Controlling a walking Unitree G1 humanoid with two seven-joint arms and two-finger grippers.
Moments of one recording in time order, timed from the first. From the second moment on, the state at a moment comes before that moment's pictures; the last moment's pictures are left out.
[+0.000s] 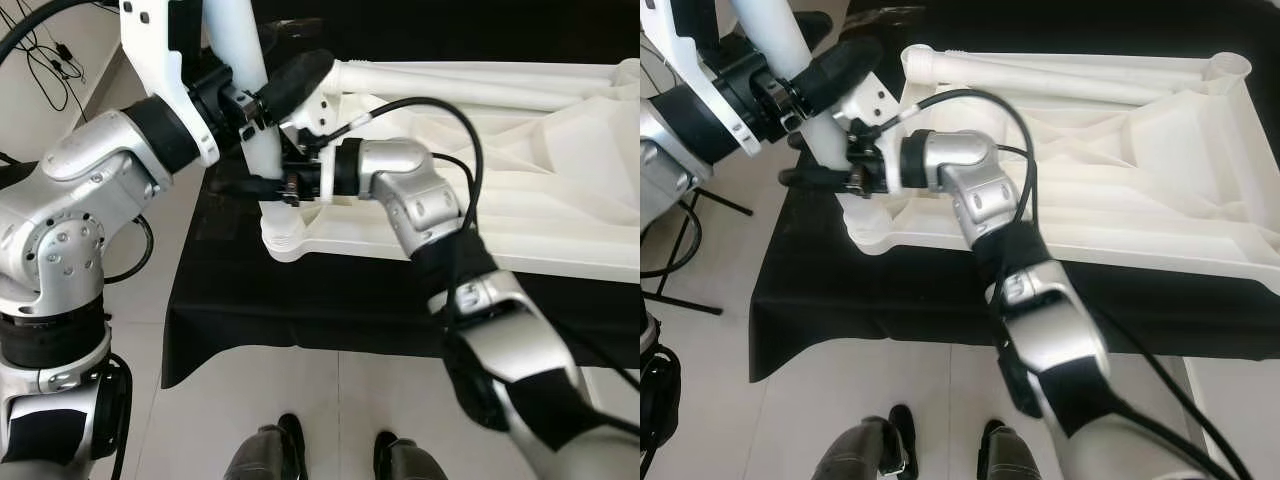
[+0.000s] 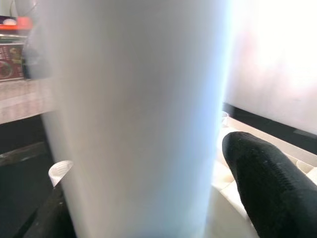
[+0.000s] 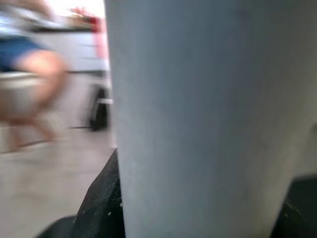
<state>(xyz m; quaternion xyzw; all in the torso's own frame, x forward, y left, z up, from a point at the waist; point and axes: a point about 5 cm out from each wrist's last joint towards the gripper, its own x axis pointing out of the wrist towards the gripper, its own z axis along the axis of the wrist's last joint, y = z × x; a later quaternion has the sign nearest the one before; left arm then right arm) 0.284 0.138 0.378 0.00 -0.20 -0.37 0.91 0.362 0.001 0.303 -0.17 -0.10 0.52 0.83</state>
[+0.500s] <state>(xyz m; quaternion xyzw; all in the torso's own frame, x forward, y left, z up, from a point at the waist) 0.286 0.141 0.378 0.00 -0.20 -0.38 0.90 0.349 0.006 0.291 -0.12 -0.11 0.37 0.91</state>
